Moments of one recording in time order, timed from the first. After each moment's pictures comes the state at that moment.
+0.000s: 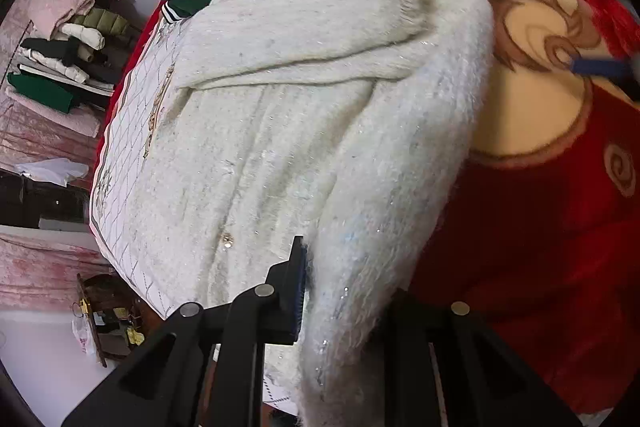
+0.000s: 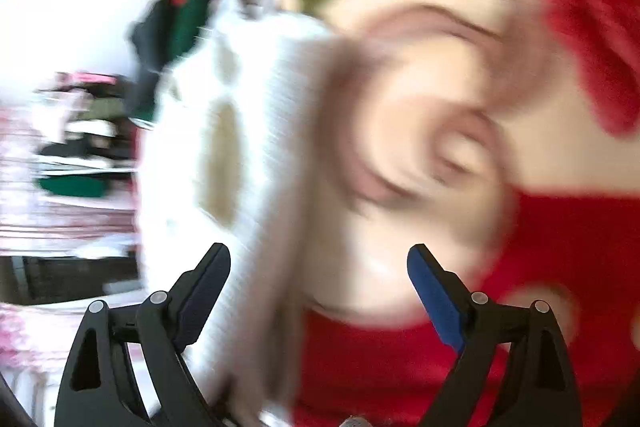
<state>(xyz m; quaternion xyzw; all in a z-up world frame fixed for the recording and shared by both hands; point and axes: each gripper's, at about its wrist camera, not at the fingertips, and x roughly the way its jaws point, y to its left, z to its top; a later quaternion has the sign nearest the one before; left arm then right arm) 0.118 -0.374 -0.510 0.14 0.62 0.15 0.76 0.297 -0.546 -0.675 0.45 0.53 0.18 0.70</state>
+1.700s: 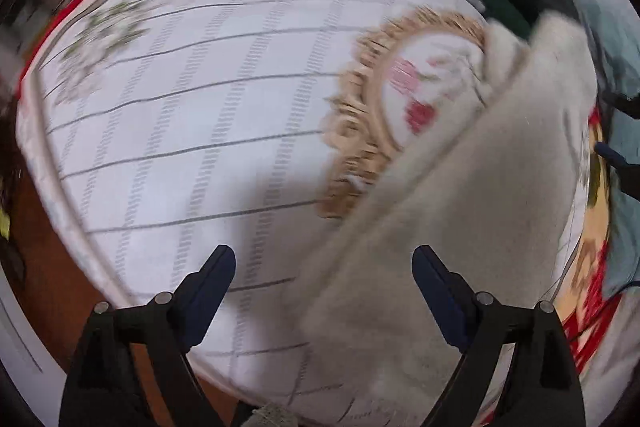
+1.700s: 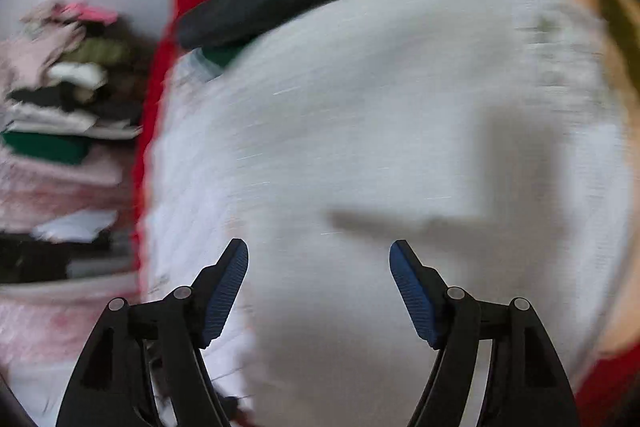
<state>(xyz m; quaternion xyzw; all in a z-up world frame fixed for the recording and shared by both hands) 0.124 0.081 -0.523 -0.22 0.62 0.14 0.74 0.462 -0.188 -0.526 0.32 0.58 0.13 0.74</state>
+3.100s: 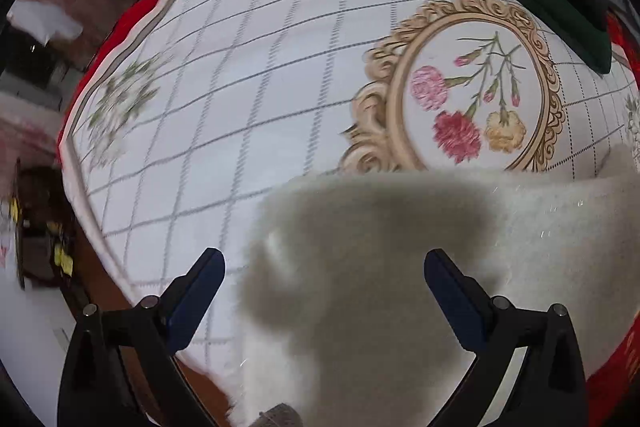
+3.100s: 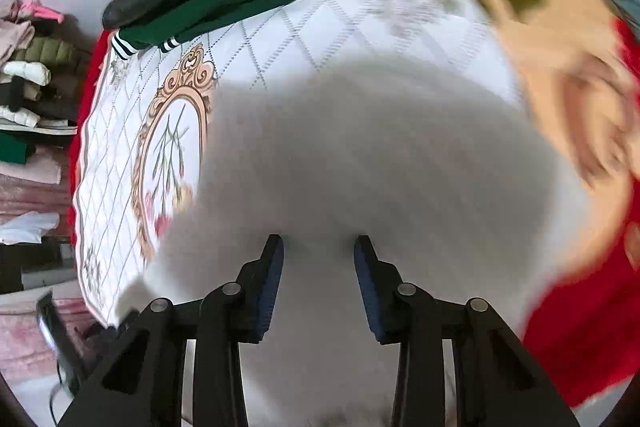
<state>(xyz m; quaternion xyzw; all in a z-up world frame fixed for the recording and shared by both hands) 0.171 0.071 -0.533 -0.09 0.63 0.22 0.74 0.339 -0.160 -0.577 0.27 0.61 0.05 0.74</state>
